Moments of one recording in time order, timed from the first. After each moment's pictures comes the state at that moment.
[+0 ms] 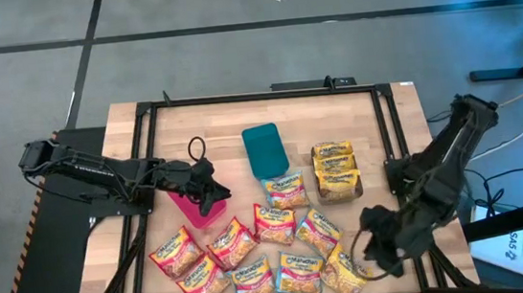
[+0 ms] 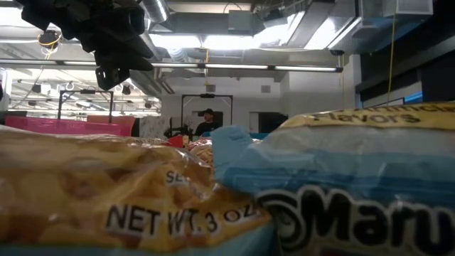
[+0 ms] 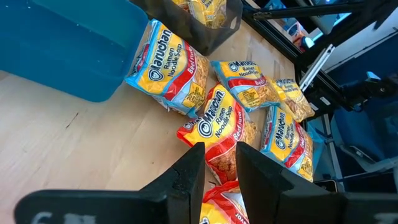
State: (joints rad) left arm -0.15 0.99 0.53 -0.01 -0.04 -0.72; right arm 0.89 1.29 1.15 -0.73 0.13 1.32
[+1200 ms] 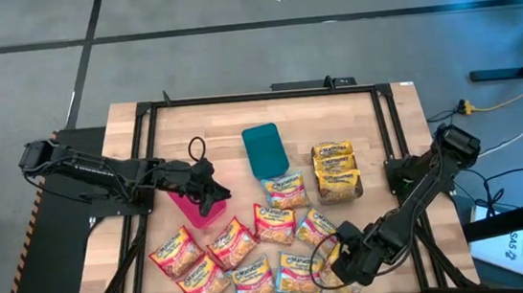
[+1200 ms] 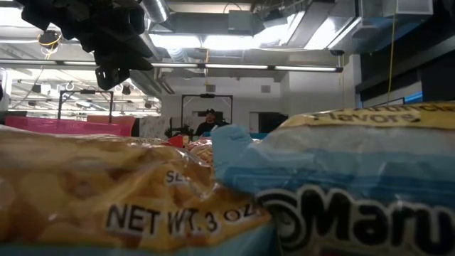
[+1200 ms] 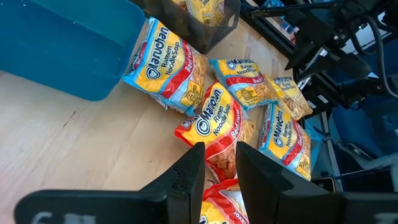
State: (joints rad) left arm -0.15 0.99 0.53 -0.01 -0.03 -0.72; right arm 0.82 1.69 1.15 -0.74 0.06 1.76
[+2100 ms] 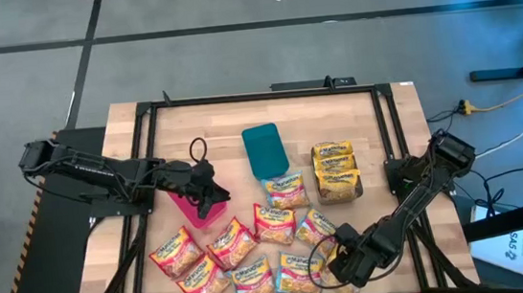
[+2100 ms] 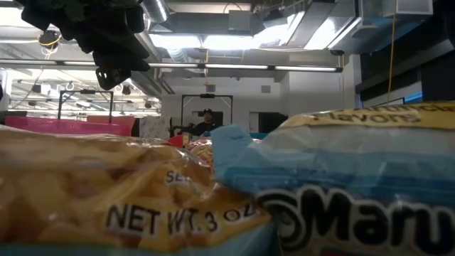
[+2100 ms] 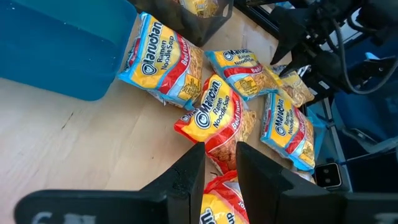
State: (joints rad) left arm -0.15 0.99 0.53 -0.03 0.00 -0.66; right arm 0.82 1.77 1.10 -0.68 0.03 1.83
